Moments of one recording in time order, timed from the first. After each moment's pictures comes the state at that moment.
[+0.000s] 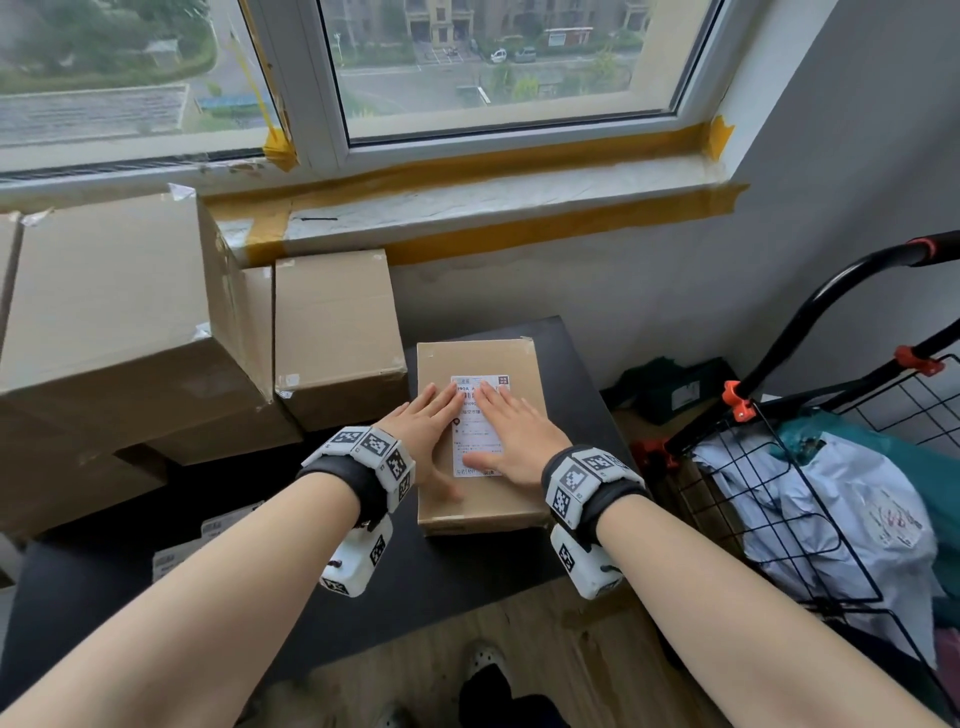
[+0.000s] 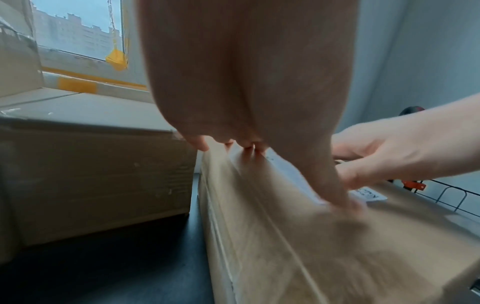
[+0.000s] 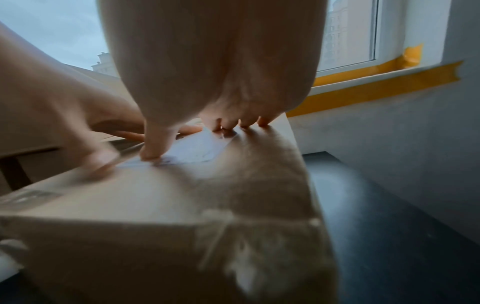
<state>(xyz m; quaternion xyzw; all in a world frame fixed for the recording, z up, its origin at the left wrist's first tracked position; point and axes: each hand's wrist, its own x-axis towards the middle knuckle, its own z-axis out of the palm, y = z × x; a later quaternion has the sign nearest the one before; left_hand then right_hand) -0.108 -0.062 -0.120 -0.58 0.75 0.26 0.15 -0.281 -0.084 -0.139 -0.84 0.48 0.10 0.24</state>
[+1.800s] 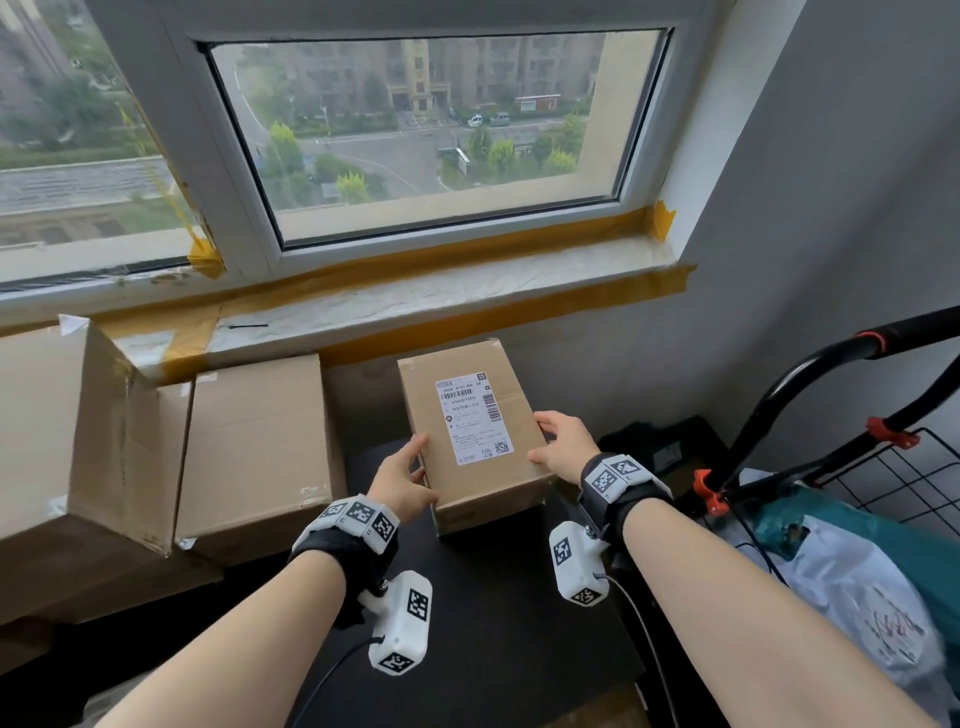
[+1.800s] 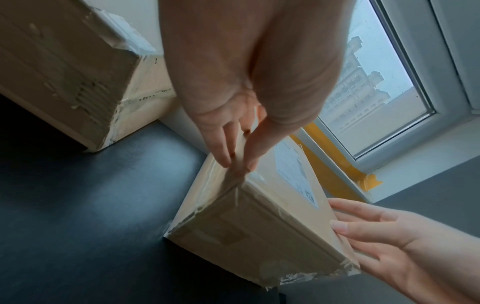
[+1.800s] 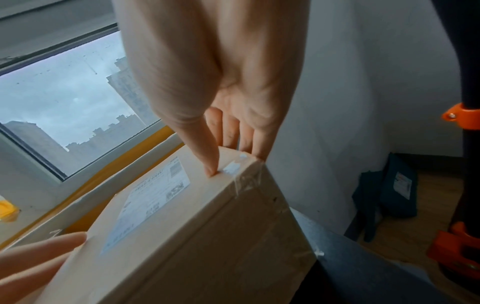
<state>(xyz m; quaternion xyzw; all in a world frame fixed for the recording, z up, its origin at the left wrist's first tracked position) -0.166 -0.167 -0.138 -0.65 0.42 0.54 -0.32 -0.379 -0.233 -0.132 -0.59 0.66 -0.17 0.44</state>
